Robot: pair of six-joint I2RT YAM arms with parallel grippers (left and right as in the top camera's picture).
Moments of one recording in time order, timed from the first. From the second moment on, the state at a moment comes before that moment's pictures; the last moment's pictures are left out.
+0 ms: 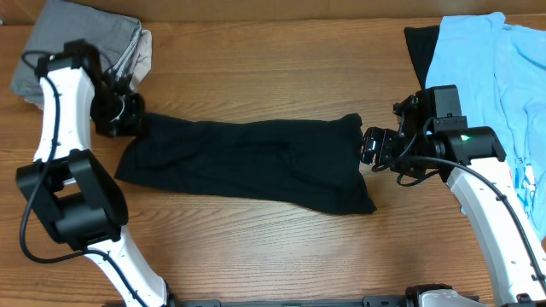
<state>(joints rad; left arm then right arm) 0.24 2.10 1.87 -1.37 0.25 0.11 0.09 1.38 1.16 -0.99 -0.33 0.33</state>
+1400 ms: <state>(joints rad) -0.49 2.11 1.89 -1.21 0.18 -0.13 0.09 1.39 1.16 -0.99 -0.30 0.33</state>
